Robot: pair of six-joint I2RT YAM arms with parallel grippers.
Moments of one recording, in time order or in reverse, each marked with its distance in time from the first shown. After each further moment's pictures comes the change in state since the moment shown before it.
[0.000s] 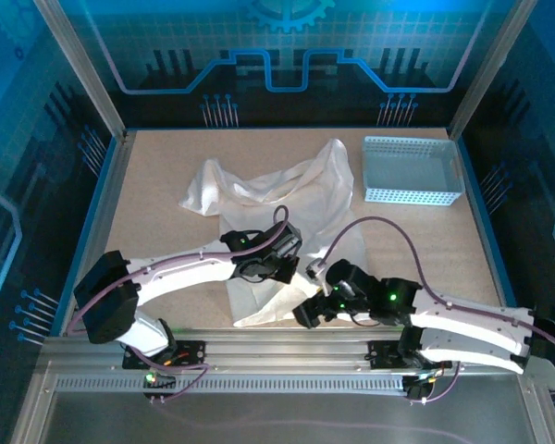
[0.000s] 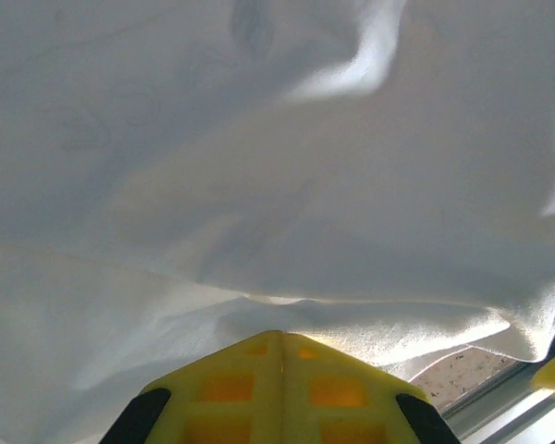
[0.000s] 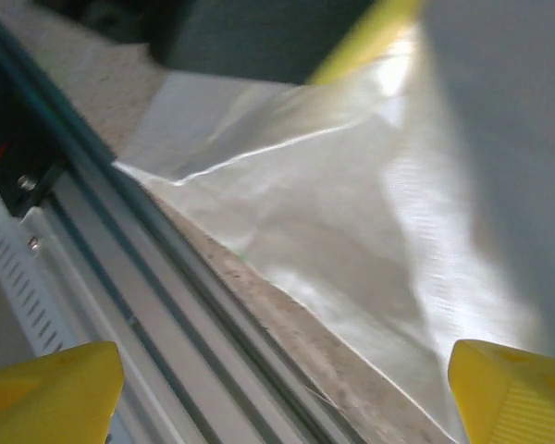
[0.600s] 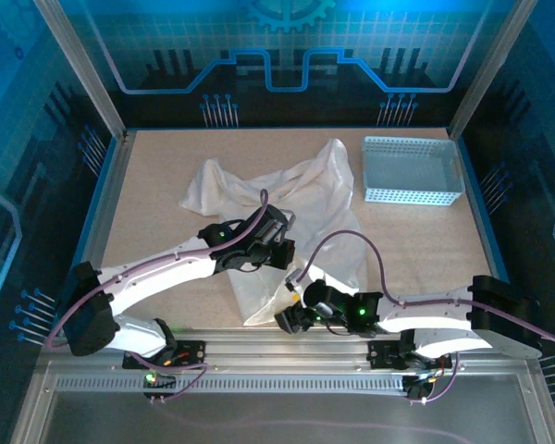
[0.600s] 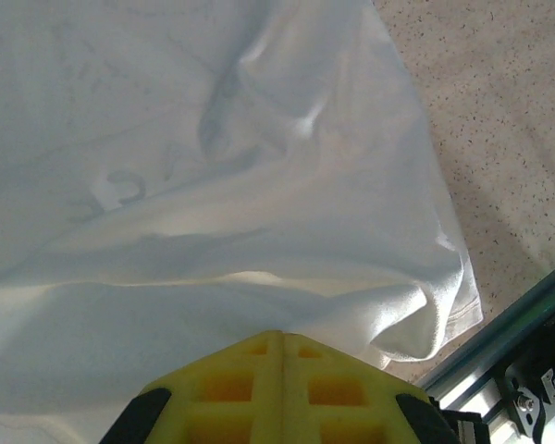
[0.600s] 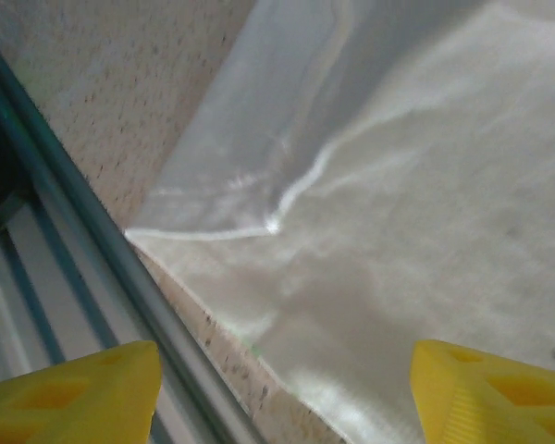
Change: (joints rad) left arm 0.061 -0.120 0.017 0.047 0.060 0.000; right arm 0.123 0.283 -0.139 0.526 0.189 0.018
